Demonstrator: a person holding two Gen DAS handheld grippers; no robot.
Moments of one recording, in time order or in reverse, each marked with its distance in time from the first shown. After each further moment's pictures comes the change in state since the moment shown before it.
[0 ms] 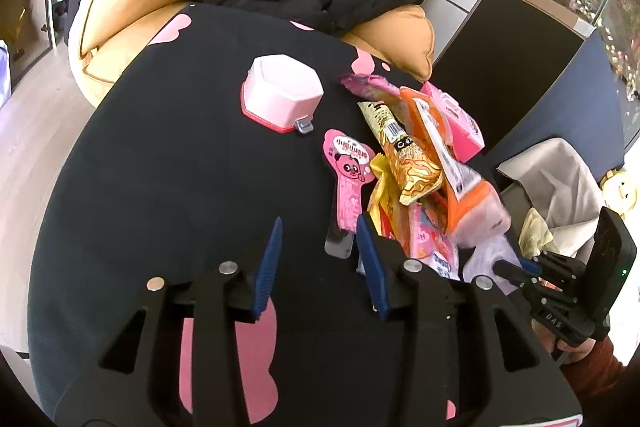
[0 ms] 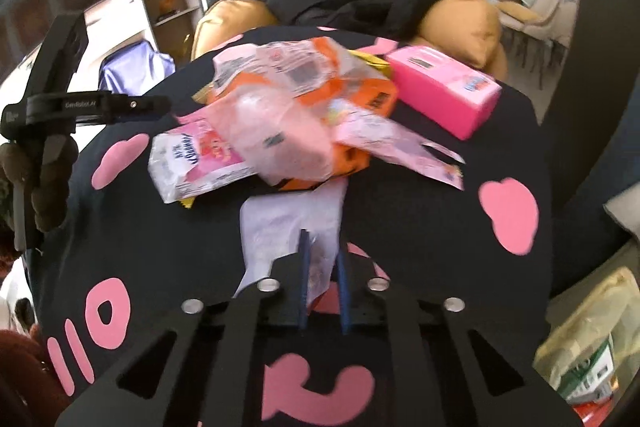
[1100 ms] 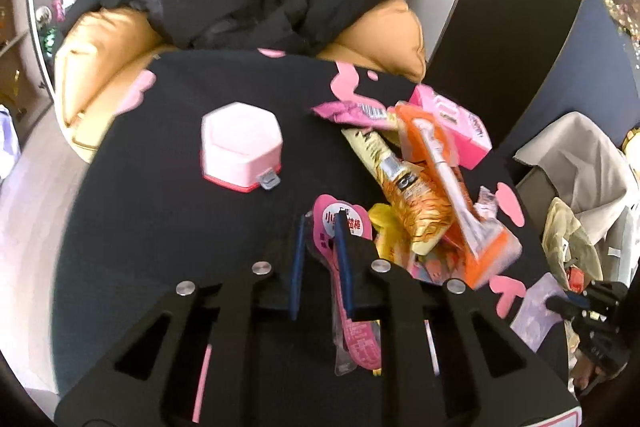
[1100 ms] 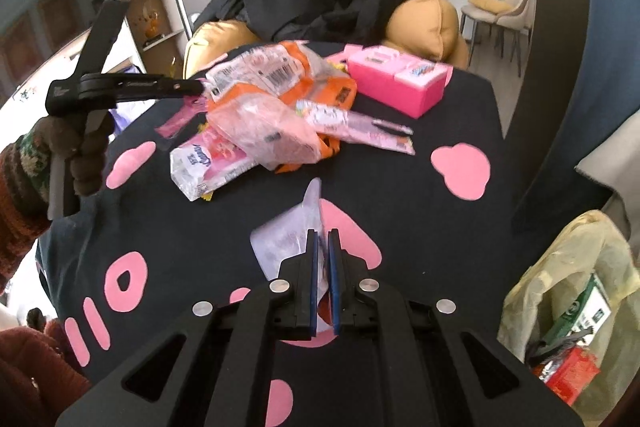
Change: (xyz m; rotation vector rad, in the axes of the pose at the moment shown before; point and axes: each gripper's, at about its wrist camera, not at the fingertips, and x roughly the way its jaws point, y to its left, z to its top) left arm 0.010 -0.042 0.028 0.159 -0.040 0.106; right arm -0.052 -0.012 -0.035 0.070 -0.063 -0.024
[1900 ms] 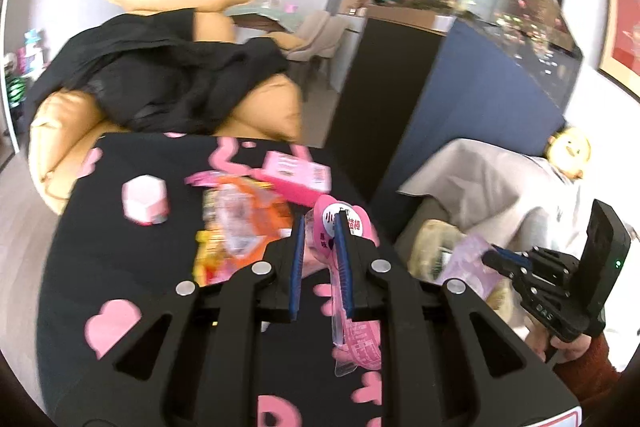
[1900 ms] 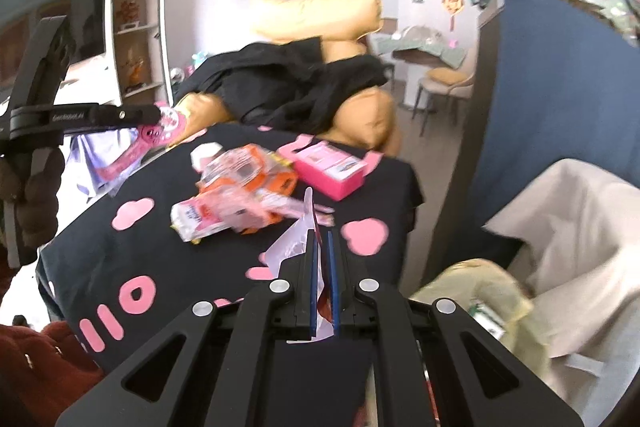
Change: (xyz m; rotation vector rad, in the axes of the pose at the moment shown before) left arm -0.128 -0.129 -0.011 0.096 -0.198 -0.240; right arm -0.140 -0.022 -0.002 -0.034 -0.260 -0.172
